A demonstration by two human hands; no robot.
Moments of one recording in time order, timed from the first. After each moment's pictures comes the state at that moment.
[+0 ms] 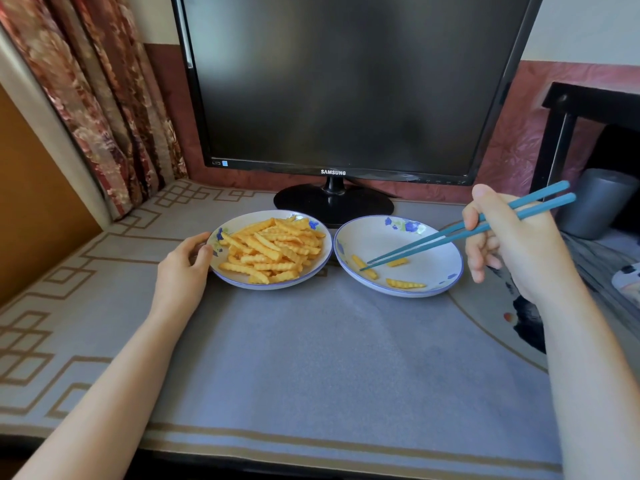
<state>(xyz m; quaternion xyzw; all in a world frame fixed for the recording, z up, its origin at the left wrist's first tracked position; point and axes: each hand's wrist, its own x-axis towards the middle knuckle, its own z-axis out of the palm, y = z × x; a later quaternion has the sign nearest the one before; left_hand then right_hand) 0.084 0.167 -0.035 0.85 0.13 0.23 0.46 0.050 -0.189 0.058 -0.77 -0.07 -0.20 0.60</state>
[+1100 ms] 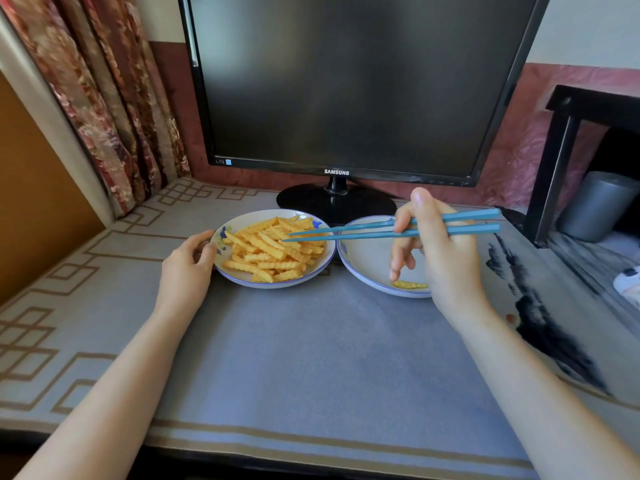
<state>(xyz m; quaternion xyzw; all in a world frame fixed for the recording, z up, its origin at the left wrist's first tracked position) 0.081 0.163 -0.030 0.84 0.13 0.23 0.47 0.046 -0.112 0.039 -0.69 -0.15 -0.22 0.68</state>
